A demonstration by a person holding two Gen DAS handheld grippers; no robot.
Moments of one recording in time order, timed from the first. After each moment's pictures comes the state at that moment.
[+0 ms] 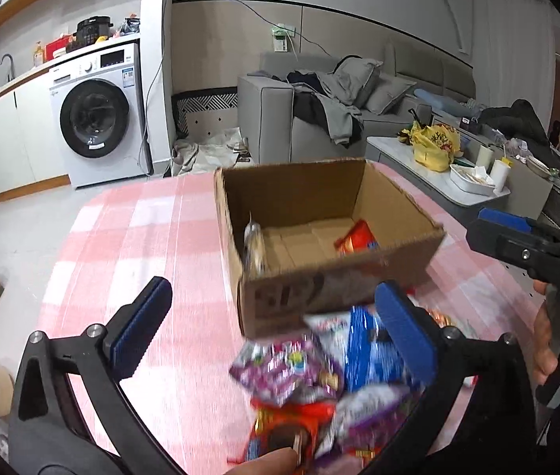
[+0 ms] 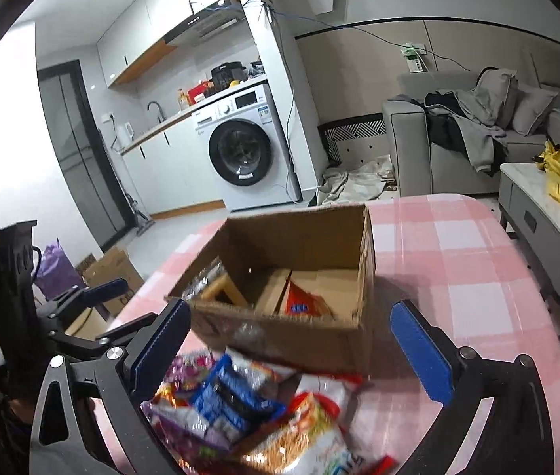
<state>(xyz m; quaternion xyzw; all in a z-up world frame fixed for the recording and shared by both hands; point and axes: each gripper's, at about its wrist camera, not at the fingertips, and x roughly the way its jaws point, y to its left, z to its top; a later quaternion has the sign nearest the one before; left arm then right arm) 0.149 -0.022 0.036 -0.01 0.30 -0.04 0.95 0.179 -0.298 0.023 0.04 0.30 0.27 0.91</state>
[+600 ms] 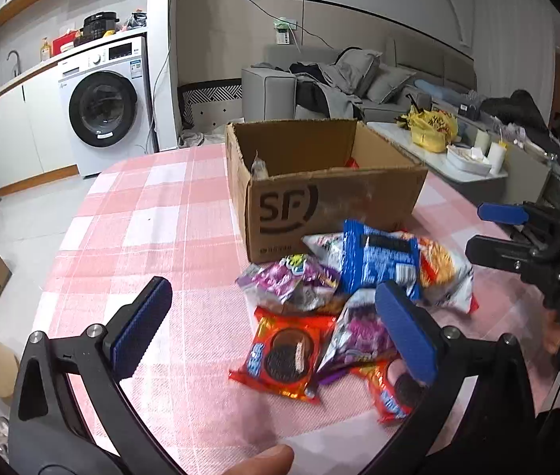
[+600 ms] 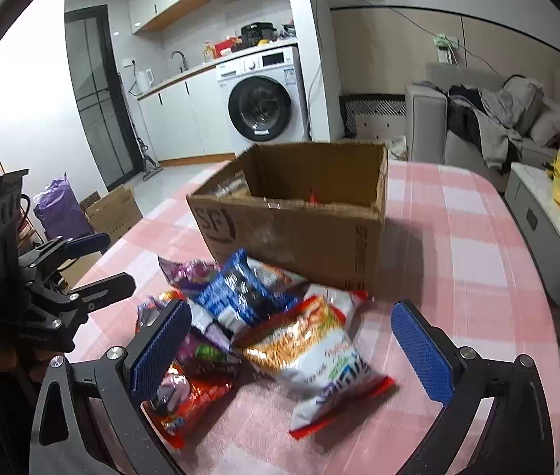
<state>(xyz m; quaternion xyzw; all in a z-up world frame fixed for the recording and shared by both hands) 0.040 -0.014 0.008 0.00 0.31 -0.03 0.95 0.117 -0.297 -0.012 -0.03 0.34 0.29 0.89</state>
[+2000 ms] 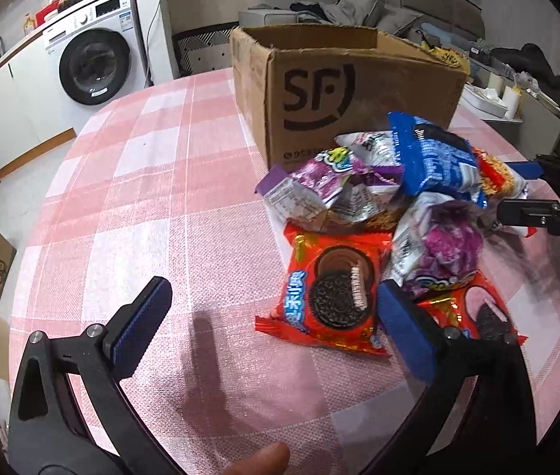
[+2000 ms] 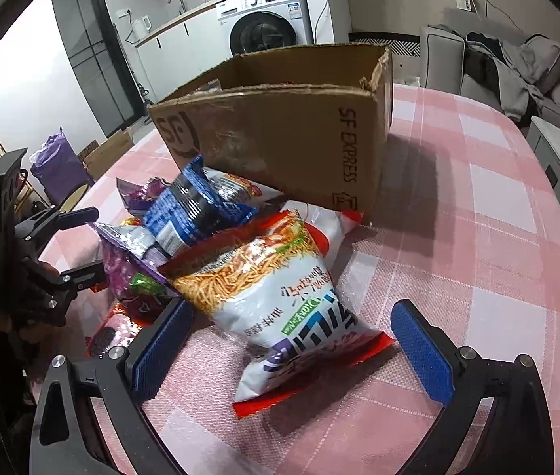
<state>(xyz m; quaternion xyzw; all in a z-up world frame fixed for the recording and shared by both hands) 0.096 0.008 -0.054 0.02 0.42 -0.03 0.91 0.155 -0.300 -0.073 -0.07 0.45 0.30 0.84</state>
